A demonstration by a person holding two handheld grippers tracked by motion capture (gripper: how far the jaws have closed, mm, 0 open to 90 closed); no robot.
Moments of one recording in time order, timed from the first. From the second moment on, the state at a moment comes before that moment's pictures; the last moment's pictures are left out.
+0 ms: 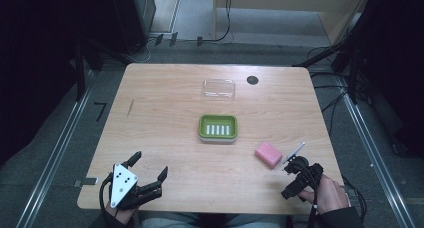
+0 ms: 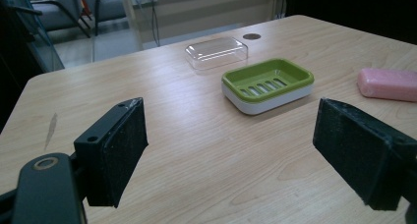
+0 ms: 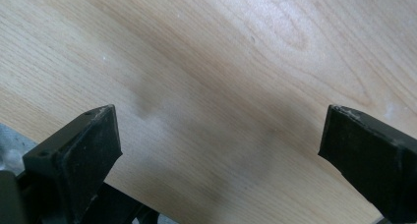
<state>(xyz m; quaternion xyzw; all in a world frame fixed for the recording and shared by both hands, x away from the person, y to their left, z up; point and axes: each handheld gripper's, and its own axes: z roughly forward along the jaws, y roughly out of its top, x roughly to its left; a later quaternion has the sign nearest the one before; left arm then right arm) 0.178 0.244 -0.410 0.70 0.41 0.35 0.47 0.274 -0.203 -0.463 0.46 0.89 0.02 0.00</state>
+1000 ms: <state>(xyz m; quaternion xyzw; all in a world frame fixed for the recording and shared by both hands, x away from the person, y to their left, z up) 0.180 0.242 -0.410 0.71 0.41 0.34 0.46 0.303 -0.189 -0.450 0.45 0.89 0.04 0.02</state>
